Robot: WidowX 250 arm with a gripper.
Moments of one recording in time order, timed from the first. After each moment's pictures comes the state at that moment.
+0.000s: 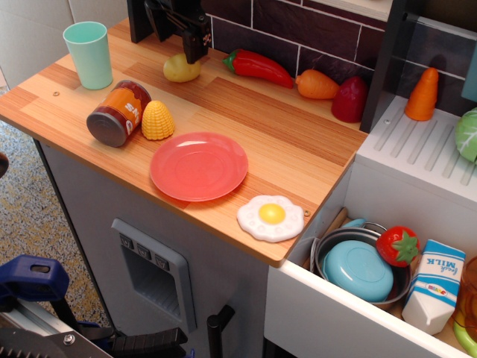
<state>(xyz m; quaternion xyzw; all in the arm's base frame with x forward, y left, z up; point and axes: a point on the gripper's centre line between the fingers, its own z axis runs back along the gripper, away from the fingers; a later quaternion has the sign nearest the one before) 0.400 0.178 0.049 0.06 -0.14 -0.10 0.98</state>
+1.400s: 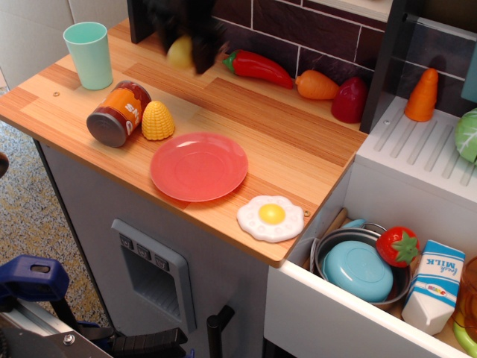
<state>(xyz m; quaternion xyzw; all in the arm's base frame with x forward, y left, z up) 0.358 0.114 0.081 0.06 -0.09 -0.03 0.99</state>
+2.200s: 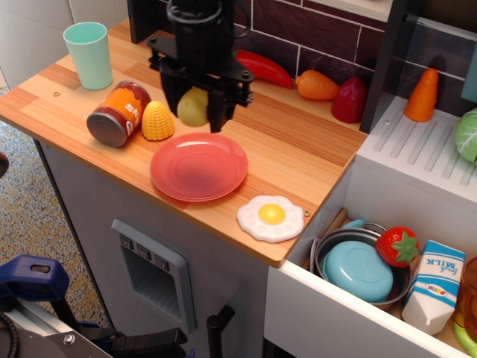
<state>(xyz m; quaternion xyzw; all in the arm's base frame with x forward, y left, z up) 0.290 0.066 0.071 0.02 -0.08 0.04 1.00</state>
